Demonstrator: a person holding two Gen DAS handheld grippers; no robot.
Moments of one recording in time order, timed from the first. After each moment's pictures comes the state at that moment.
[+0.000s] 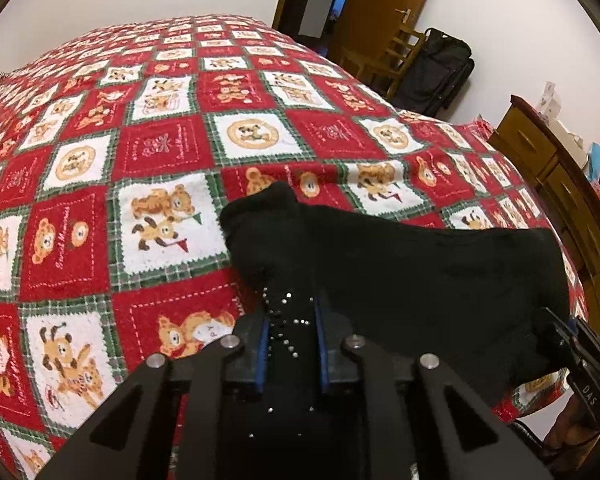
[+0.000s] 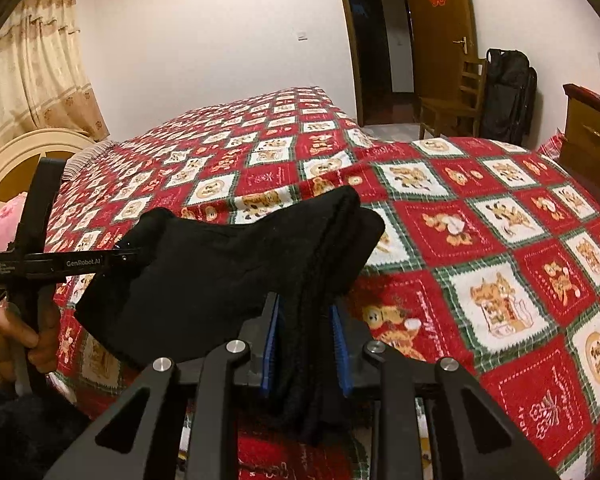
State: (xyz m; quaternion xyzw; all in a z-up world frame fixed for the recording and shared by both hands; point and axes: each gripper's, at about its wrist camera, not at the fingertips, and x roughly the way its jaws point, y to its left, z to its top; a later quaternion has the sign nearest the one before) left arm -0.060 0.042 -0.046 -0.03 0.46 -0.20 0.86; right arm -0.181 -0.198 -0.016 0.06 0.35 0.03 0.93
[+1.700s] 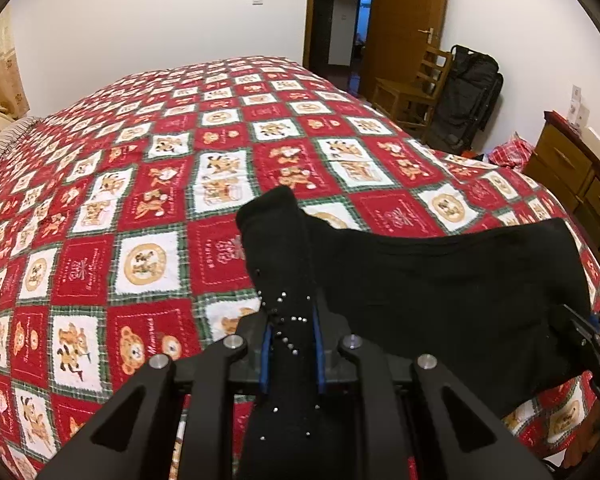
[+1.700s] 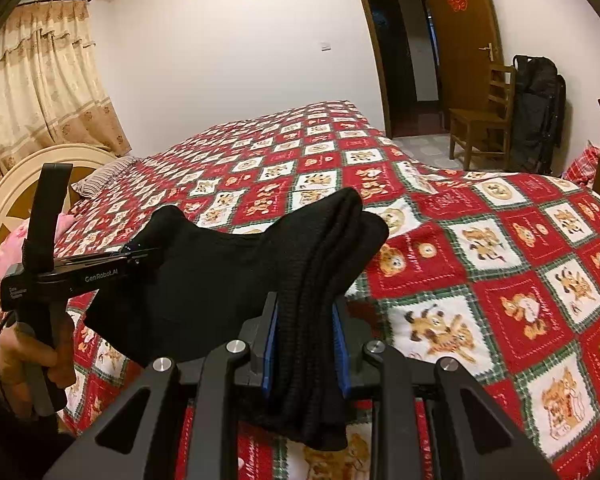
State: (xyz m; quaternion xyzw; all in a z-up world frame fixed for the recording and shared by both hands) left arm -0.008 0.065 -0.001 0.02 0.41 -0.13 0.90; right arm -0.097 -0.160 0.011 0.09 0.33 0.08 0.94
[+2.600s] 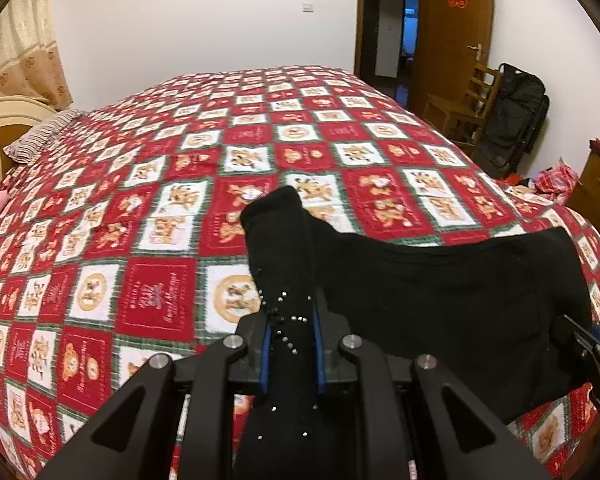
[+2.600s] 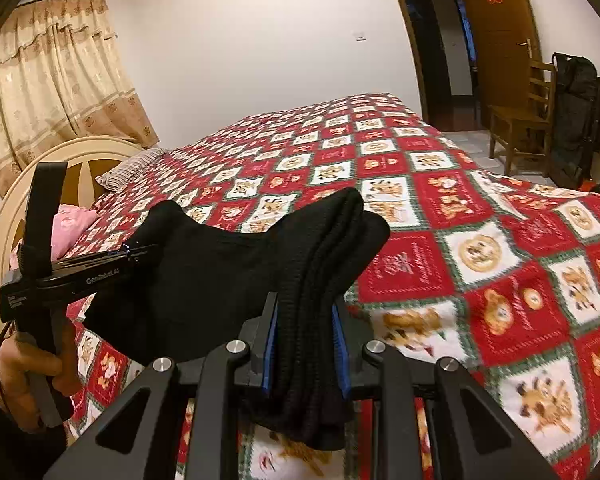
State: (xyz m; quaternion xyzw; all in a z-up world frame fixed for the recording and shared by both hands) left arm 0.033 0.132 0.010 0.02 0.40 -0.05 0.92; right arm -0.021 -0.093 0.009 0.09 0.34 0.14 0.93
